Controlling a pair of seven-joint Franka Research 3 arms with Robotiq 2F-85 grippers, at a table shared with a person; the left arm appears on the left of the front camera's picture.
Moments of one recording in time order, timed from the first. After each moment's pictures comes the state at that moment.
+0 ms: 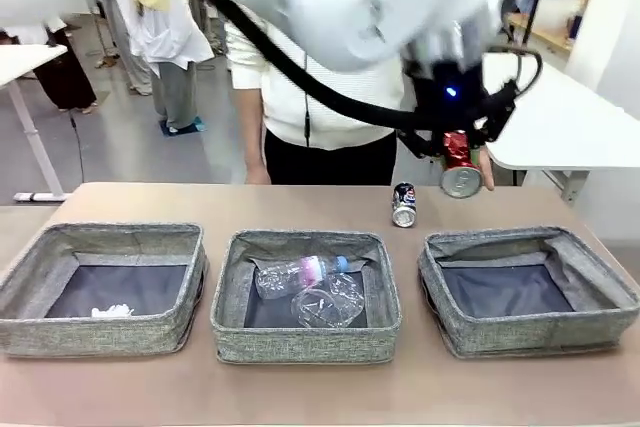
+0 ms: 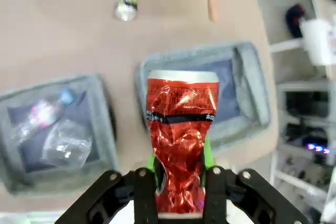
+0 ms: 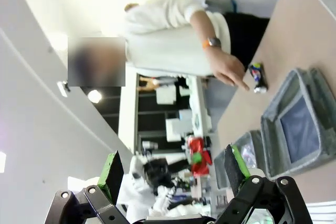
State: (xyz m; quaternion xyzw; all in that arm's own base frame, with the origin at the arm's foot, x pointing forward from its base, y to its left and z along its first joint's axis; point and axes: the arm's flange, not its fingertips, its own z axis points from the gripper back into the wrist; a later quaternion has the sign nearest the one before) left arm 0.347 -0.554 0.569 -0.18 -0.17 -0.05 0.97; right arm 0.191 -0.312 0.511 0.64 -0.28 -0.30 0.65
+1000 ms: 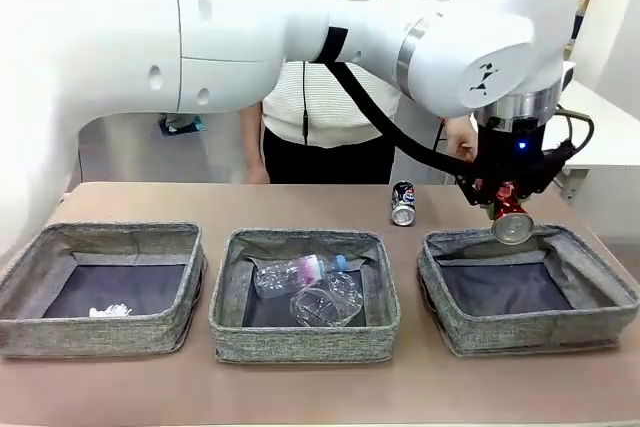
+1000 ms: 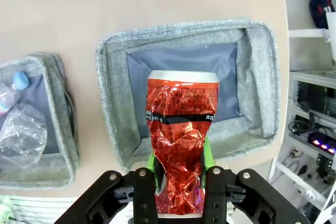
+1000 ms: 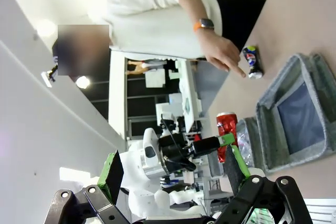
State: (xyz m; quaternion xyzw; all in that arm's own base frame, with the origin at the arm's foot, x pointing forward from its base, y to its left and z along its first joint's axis) left arm 0.364 -0.649 0.503 -0.14 -0.09 -0.03 0.99; right arm 0.213 -0.289 0.511 0.63 -0.25 -0.29 0.68
